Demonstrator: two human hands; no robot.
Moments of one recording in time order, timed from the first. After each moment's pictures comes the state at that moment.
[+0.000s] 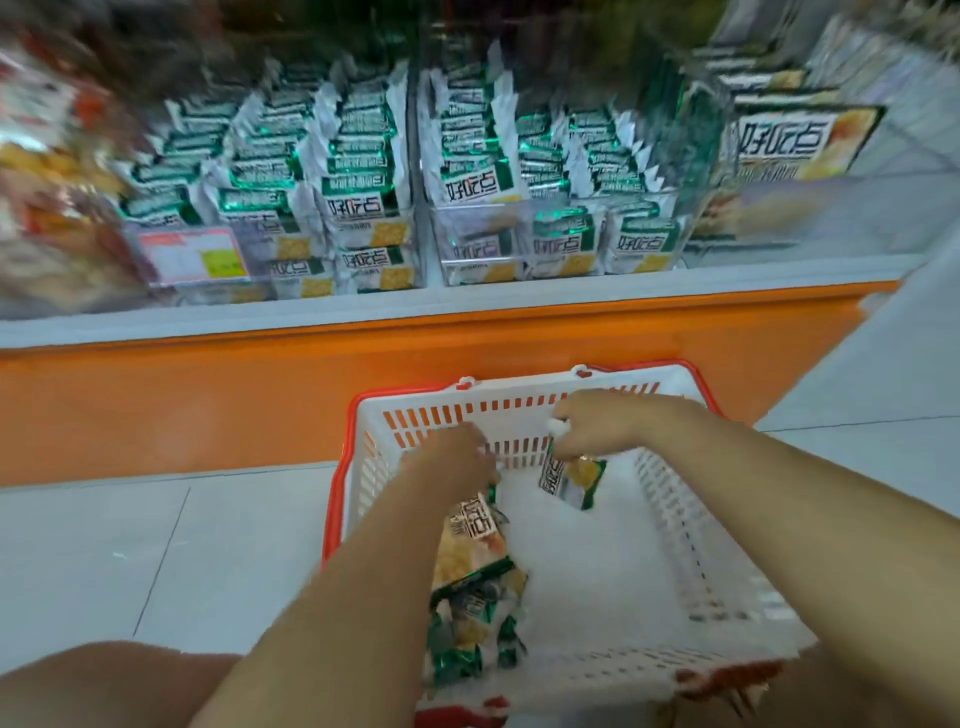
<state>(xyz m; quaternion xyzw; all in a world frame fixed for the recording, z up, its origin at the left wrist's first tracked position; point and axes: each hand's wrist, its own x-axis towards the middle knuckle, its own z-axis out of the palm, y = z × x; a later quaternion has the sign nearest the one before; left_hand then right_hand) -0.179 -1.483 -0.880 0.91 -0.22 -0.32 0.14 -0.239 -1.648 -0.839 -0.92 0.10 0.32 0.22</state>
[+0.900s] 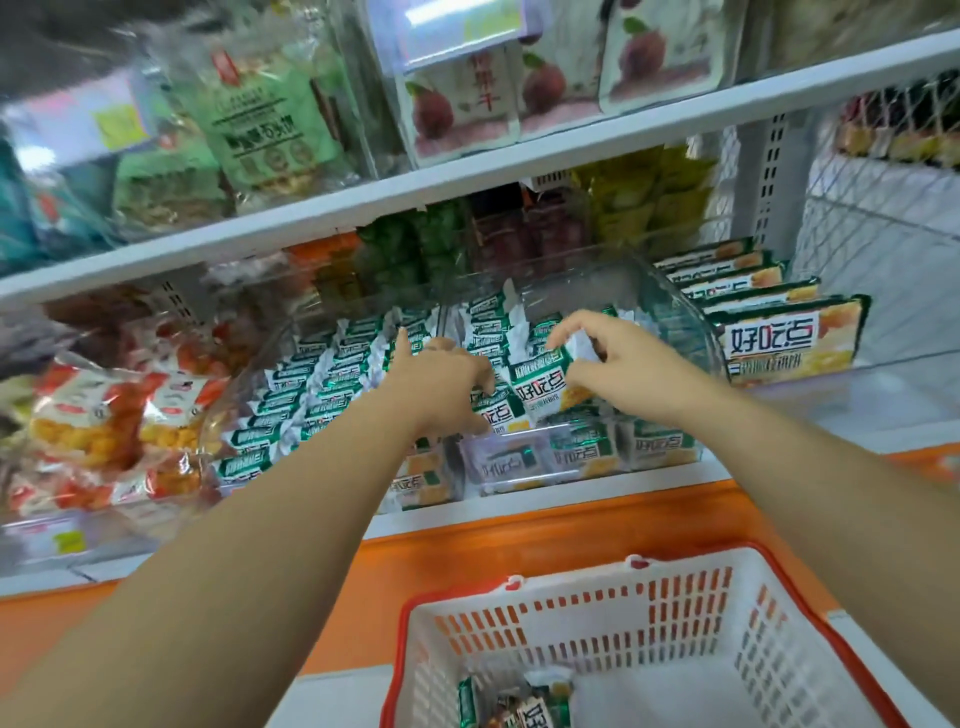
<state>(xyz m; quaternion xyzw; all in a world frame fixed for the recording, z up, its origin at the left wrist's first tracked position) -0.056 -1.546 -0.665 0.91 -0.40 0.00 -0.12 -0.178 -1.706 -0.682 -0.89 0.05 -0.13 0.44</state>
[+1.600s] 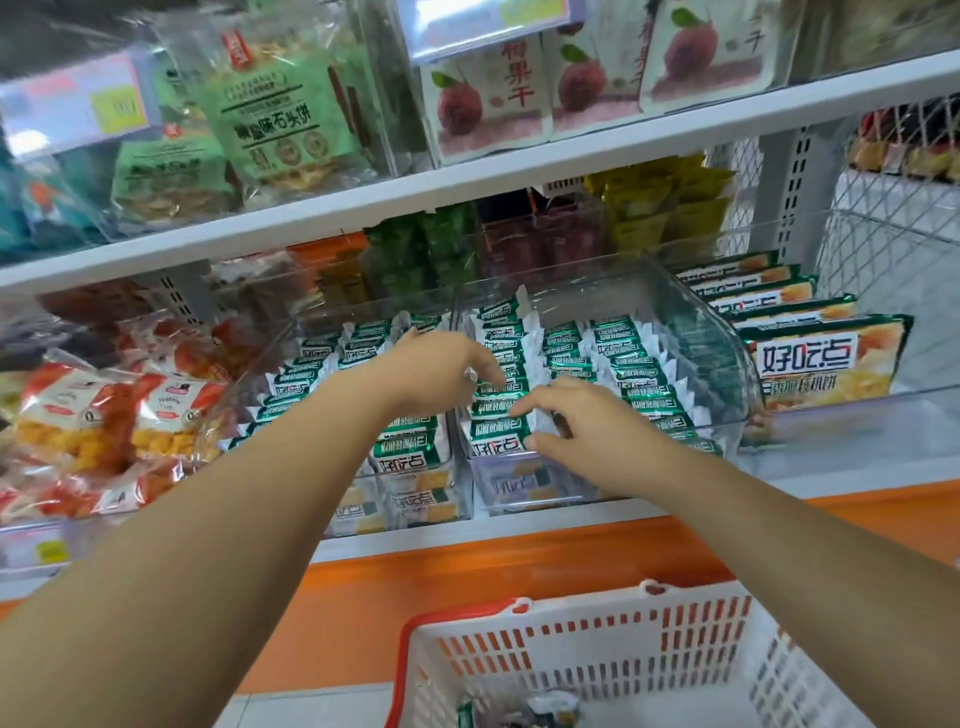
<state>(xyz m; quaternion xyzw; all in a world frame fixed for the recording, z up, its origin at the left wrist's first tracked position) -0.023 -1.540 -0.648 0.90 -0.44 -0.04 0.01 -0.148 -1.676 -0.720 -0.94 0.00 -0.13 0.31</state>
